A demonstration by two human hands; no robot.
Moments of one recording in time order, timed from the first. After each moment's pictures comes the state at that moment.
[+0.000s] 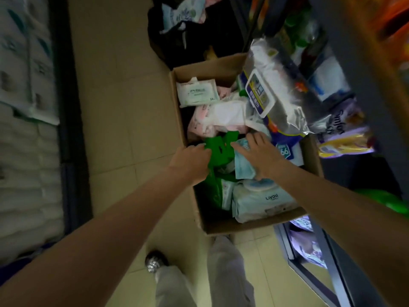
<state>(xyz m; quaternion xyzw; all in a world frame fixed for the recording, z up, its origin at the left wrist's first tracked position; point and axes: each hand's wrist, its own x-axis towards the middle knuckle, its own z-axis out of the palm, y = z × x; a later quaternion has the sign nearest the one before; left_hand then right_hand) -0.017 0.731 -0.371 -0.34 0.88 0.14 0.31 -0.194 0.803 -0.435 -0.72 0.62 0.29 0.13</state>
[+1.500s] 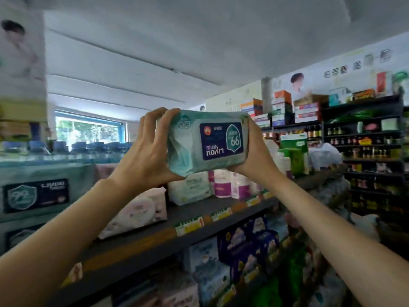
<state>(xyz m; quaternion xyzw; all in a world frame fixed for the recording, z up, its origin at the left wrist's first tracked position) 0.659 0.837 0.309 -0.47 0.63 -0.53 -0.31 0.499 0.666 0.300 -0.81 0.04 -0.57 0.12</state>
